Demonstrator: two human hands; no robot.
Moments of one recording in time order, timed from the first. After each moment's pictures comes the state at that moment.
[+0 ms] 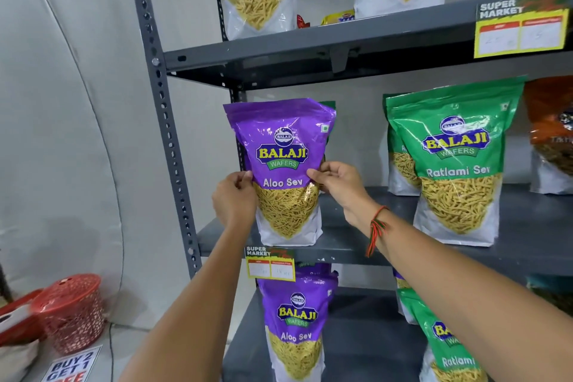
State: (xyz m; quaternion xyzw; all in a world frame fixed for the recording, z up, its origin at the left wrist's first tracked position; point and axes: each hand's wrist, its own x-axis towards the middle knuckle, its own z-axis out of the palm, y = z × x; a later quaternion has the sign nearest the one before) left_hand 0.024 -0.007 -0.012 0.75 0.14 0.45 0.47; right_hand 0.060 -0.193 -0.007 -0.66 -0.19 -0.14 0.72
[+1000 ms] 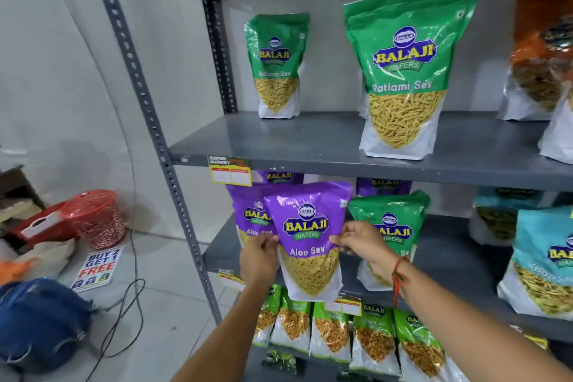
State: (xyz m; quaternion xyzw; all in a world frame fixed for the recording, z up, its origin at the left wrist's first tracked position) left_hand -0.078 -0.136 -0.269 0.81 0.23 0.21 0.49; right_hand -0.034 -0.348 -0.228 -0.81 -0.06 0.09 0.58
